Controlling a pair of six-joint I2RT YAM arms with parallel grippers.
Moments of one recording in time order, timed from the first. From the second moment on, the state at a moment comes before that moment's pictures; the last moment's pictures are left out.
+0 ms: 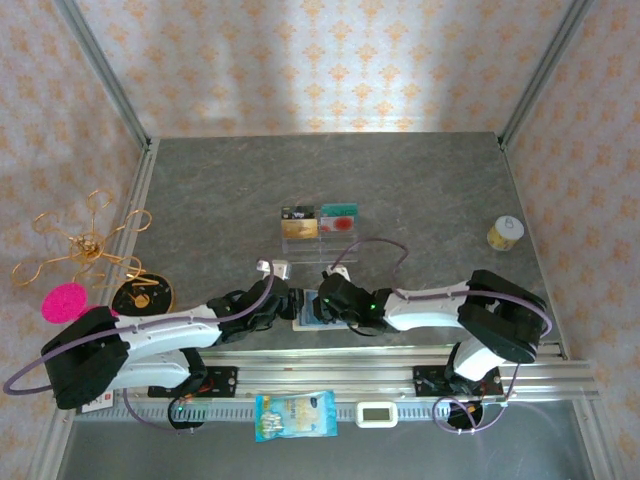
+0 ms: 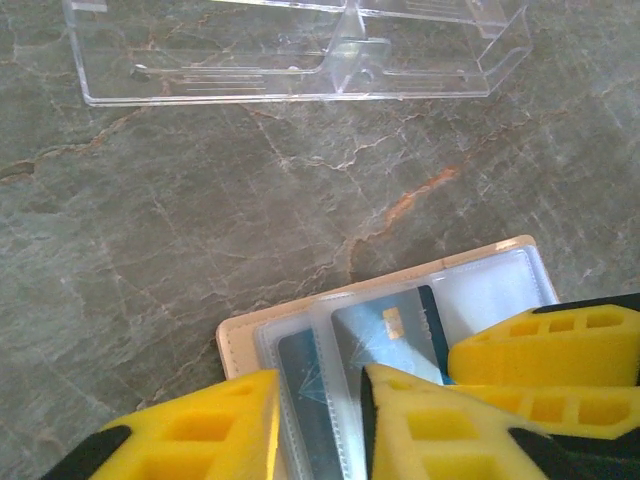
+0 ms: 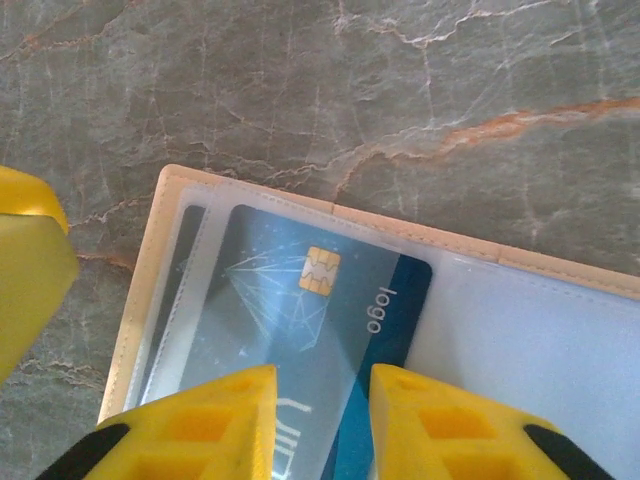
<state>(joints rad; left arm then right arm) -0.90 1.16 0.38 0.03 -0.22 -0.78 1.10 1.54 0.64 0.00 0.13 0.82</state>
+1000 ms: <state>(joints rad) -0.91 1.42 0.43 0.17 -0.18 -0.74 0.99 1.51 0.55 0.13 -0.08 0.87</state>
